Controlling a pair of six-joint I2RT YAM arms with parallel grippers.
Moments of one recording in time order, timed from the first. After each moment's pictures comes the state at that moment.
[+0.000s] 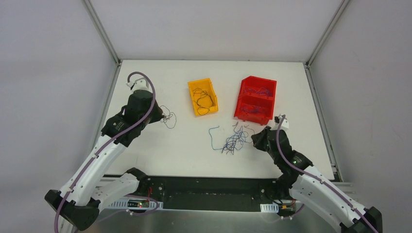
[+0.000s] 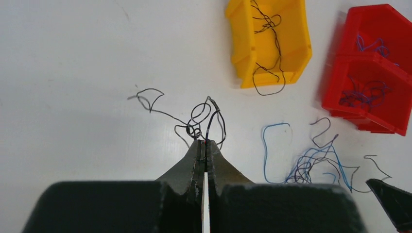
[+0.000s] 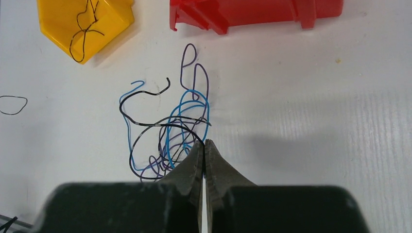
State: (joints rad) left arm -0.49 0.91 1.05 -0.76 -0.36 -0.61; right arm 0.66 0.57 0.34 -0.33 0.32 0.80
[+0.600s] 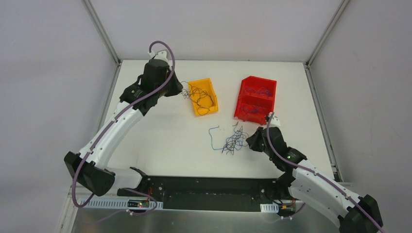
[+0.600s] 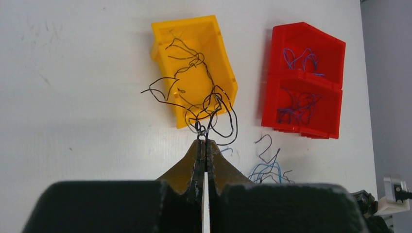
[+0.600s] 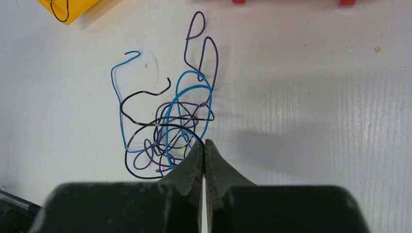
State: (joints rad) left arm -0.49 1.27 1.37 -0.63 -0.15 -0.55; right arm 0.66 0.70 0.34 -0.28 0.19 0.74
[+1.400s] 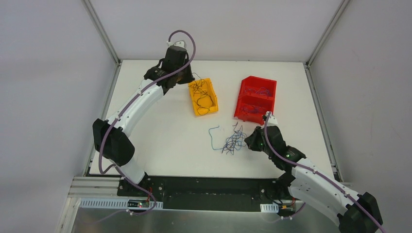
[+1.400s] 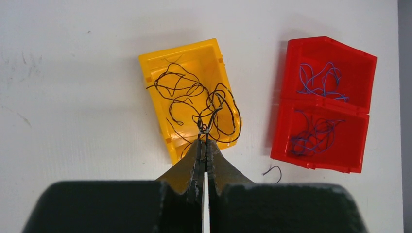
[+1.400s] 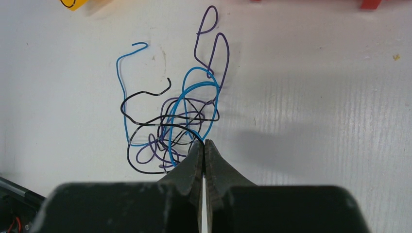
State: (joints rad) left arm -0.48 1.64 1.63 -0.59 -0.15 -0.51; right arm 0.66 0.74 0.36 -0.26 0.15 0.69
